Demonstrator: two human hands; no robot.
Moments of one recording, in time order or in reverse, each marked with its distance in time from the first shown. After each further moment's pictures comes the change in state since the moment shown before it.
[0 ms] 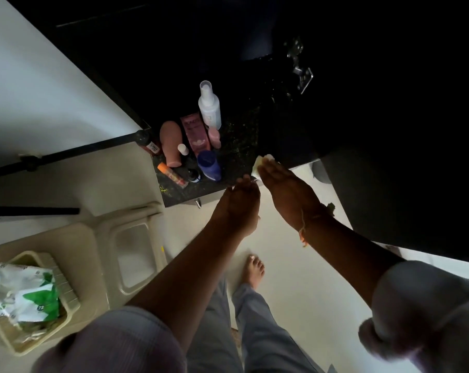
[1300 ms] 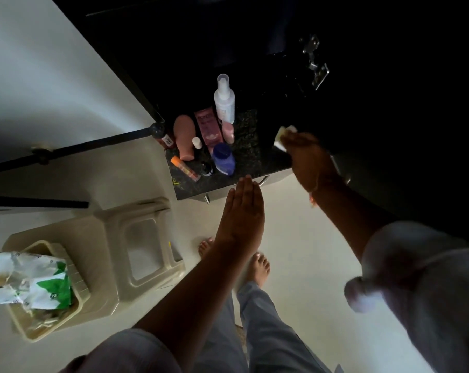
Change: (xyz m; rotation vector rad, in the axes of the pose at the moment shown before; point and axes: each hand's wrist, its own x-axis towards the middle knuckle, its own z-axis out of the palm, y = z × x) left_hand -0.027 -0.005 0.052 -0.012 0.256 -0.046; right_hand 0.026 0.038 -0.025 0.749 0.205 0.415
